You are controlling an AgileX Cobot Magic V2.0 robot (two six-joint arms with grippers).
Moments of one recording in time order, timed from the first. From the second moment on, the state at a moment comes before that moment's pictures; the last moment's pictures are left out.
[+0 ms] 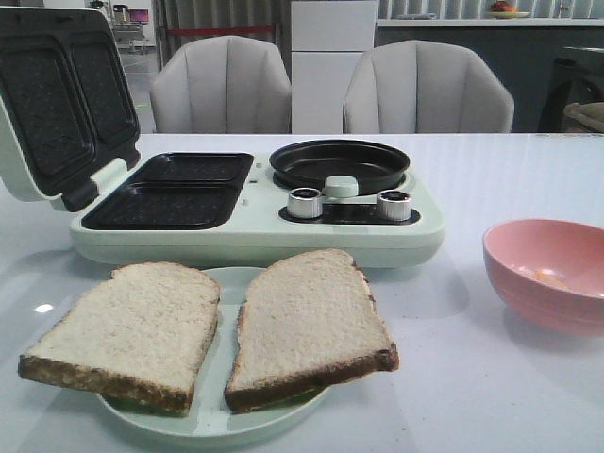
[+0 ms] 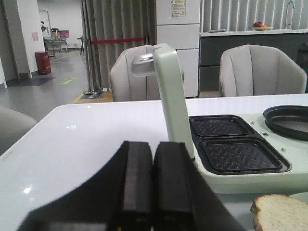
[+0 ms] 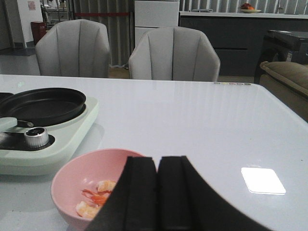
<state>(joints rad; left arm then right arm) -0.09 0.00 0.00 -0.02 0.02 0.02 -0.02 -0.02 0.03 0.06 0.06 -0.03</state>
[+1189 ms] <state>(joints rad) -0.09 0.00 0.00 -0.02 0.01 0.02 -0.02 -0.02 0.03 0.06 0.06 -0.03</state>
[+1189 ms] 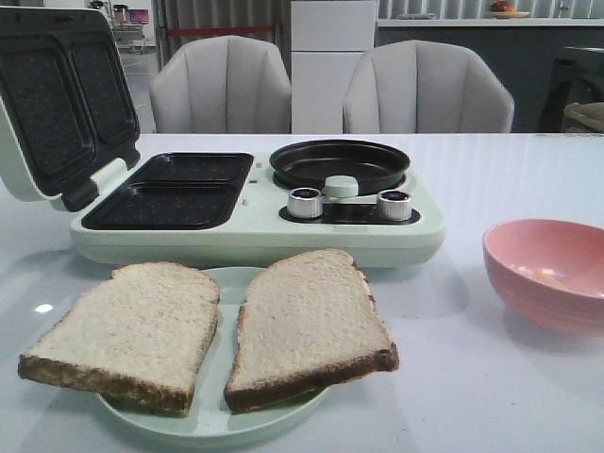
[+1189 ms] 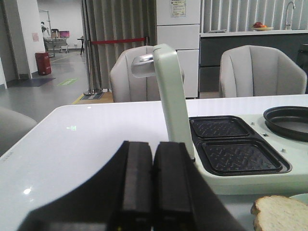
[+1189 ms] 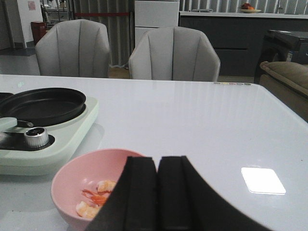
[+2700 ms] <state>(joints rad) -0.09 0.44 -0.53 0.00 0.73 0.02 -0.02 0.60 -0.68 0.09 0.80 -0.03</state>
